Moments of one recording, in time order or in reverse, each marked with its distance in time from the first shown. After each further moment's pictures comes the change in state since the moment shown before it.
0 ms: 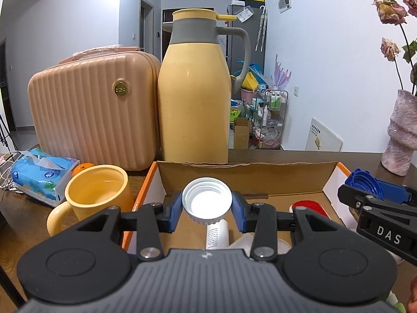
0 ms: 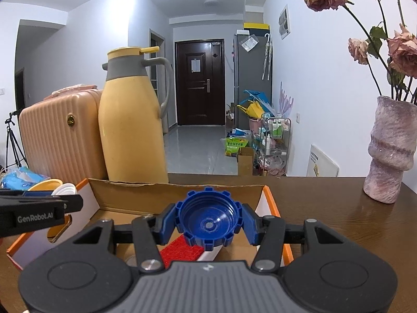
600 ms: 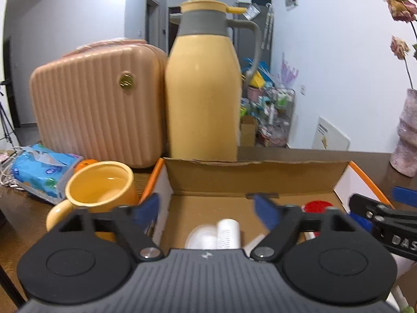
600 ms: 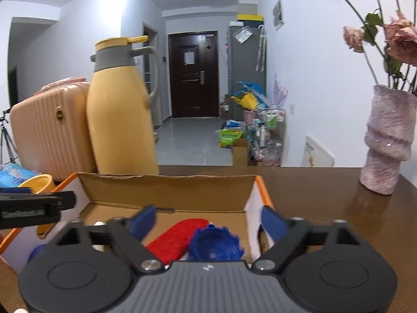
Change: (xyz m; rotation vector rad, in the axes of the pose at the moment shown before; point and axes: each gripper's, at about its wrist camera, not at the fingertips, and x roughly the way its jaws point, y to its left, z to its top) left arm 0.013 0.008 -0.002 -0.018 0.003 0.038; right arm 0.012 -0.010 -0.001 0.020 0.035 -0.036
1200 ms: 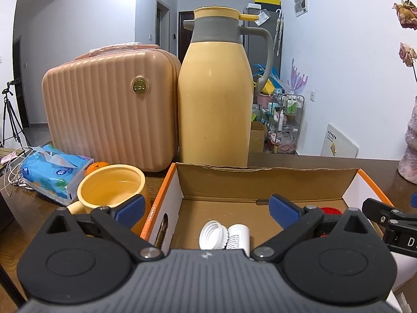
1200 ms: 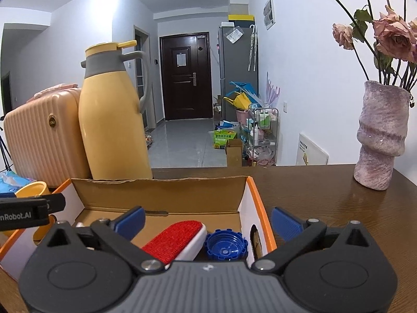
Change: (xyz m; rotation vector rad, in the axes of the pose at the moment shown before) left arm -0.003 0.004 0.001 -0.017 -0.022 0.029; right arm -0.002 -0.005 -0.001 0.031 -0.004 -0.014
